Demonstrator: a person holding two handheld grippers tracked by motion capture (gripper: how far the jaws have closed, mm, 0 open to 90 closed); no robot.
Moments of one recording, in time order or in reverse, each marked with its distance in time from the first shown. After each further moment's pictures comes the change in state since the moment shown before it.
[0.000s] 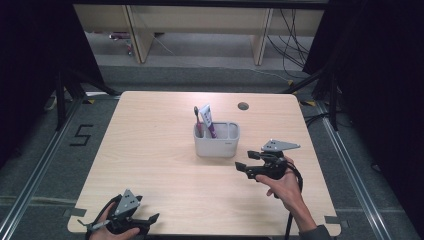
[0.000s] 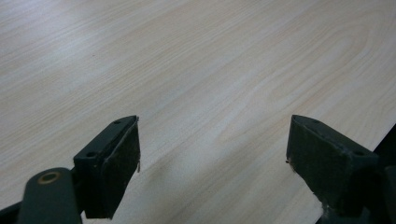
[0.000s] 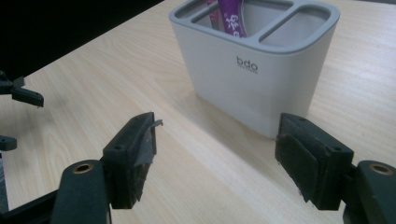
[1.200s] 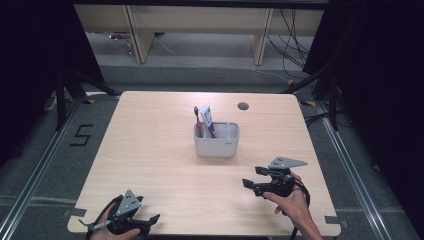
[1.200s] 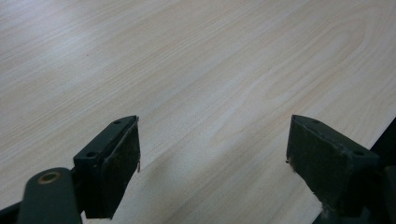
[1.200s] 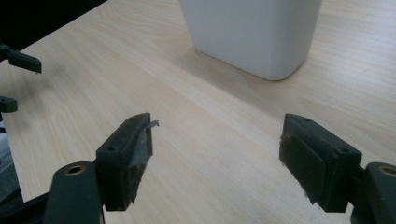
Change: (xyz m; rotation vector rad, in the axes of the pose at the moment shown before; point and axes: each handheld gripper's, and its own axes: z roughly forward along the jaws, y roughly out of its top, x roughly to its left) left arm -0.002 0.000 0.001 0.008 -0.011 0.015; right arm 0.001 -0.044 -0.017 0.049 -0.021 0.004
